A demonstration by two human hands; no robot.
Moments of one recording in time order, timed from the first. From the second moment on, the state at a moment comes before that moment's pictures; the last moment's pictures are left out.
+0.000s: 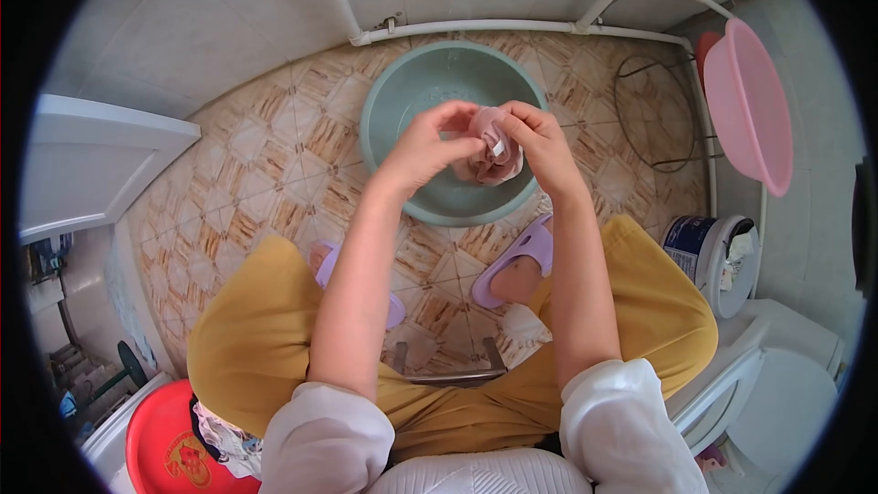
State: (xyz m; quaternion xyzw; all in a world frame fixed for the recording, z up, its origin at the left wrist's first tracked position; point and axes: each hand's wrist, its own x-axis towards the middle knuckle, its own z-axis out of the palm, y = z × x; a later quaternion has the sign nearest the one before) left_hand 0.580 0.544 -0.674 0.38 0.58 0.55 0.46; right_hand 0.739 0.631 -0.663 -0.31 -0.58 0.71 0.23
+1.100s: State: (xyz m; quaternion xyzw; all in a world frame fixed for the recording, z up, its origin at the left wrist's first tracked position) left_hand 0.569 0.530 -0.726 0.12 0.55 0.57 0.60; right_hand 0.689 0.559 -0.697 -0.29 -0.82 0.32 0.38
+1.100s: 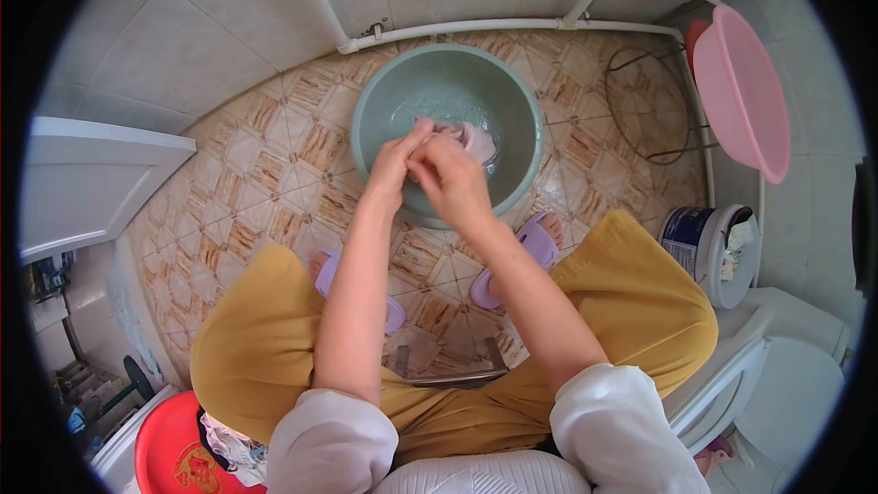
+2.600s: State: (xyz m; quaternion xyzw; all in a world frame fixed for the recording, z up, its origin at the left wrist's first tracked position) left_hand 0.569 0.532 -0.688 0.21 0.54 0.56 0.59; right_hand 0.719 0.612 -0.675 -0.44 -0.71 0.51 0.20
